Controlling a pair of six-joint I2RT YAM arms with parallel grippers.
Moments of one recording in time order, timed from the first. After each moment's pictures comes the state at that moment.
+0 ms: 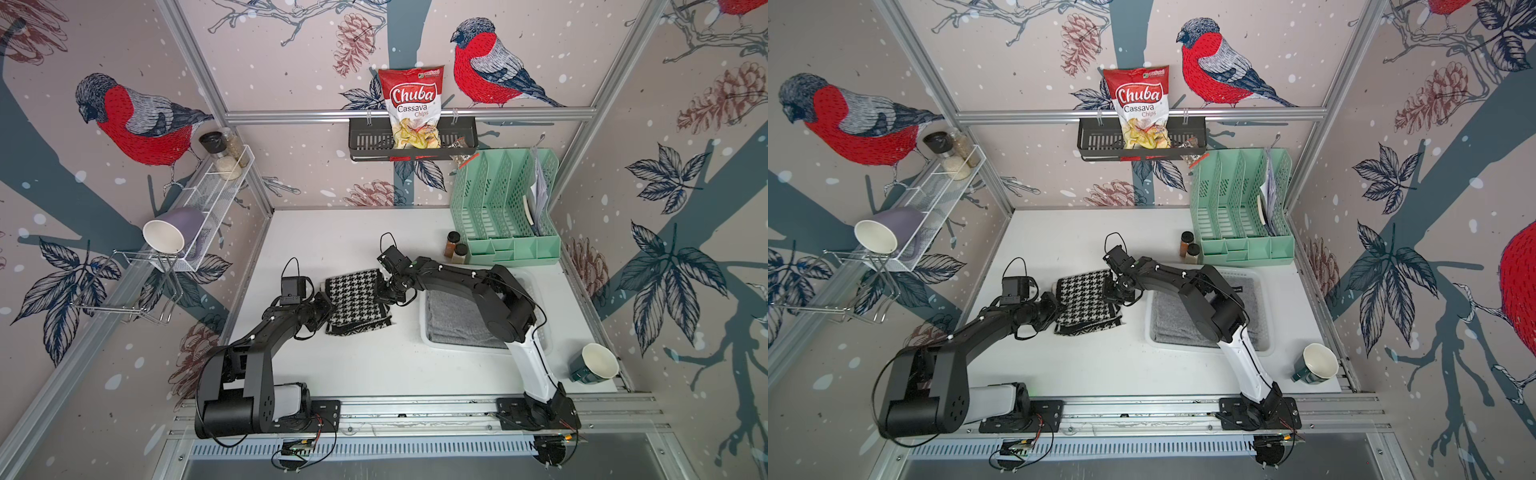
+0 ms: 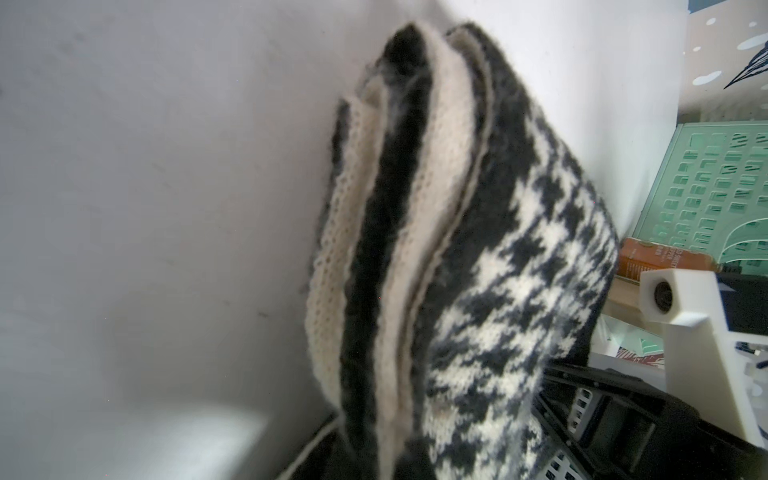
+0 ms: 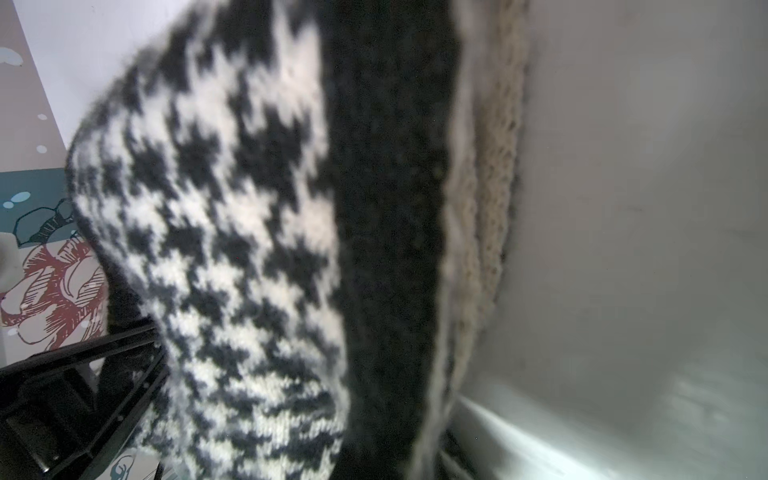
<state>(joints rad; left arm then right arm) 0.06 1.31 0.51 -0.23 0.46 -0.75 0.89 2.22 1.63 -0.49 -0.35 0.82</state>
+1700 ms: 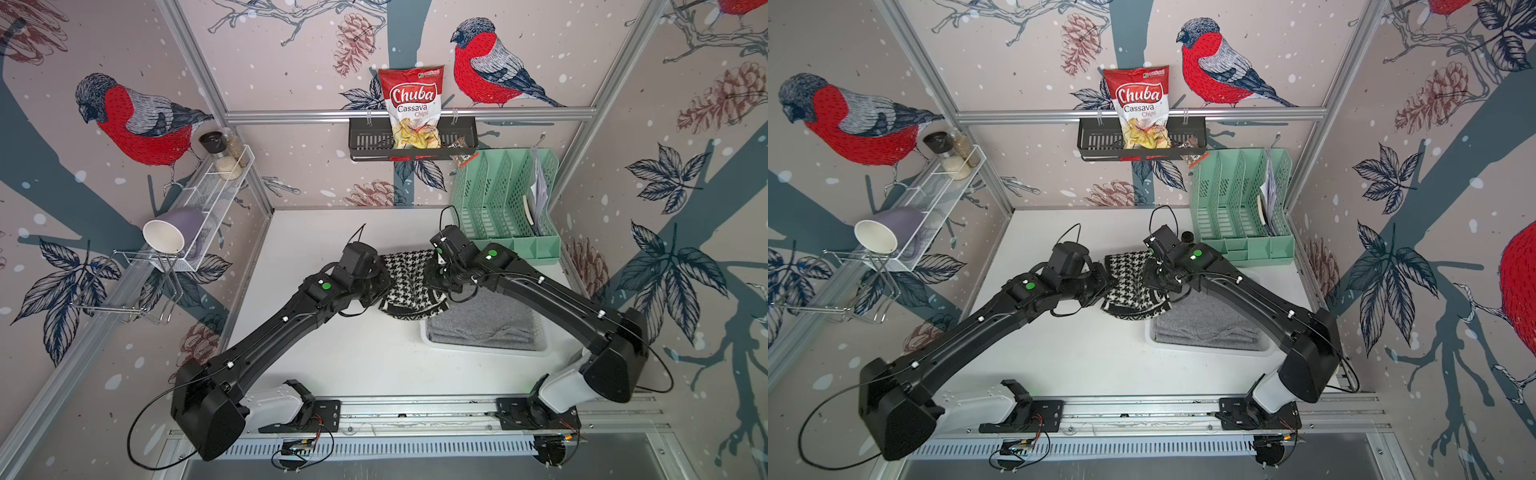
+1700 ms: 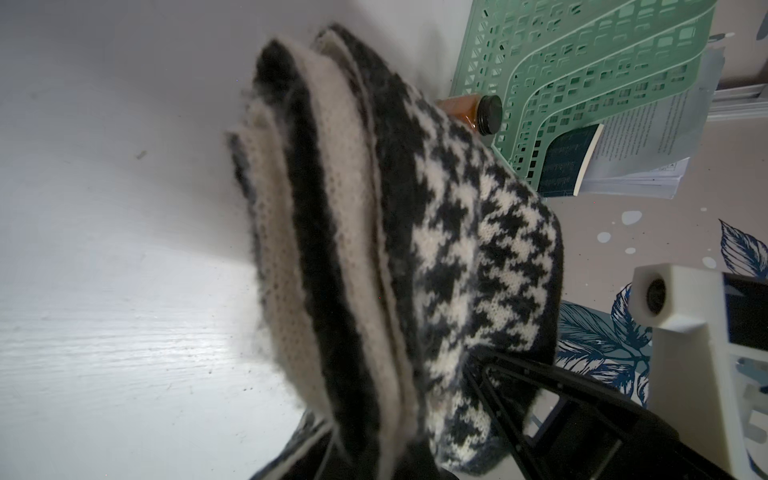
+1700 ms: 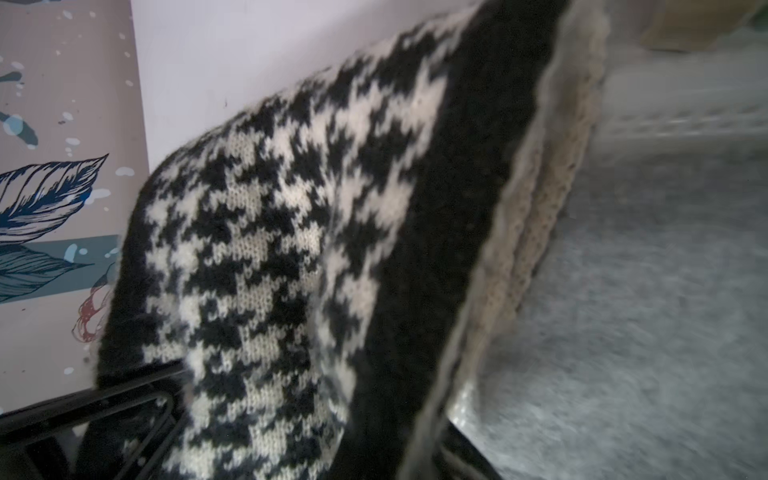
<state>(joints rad) -0.70 1.26 1.08 -0.57 0.16 -1.23 0.82 1.50 1.40 -0.88 -0.05 0.86</state>
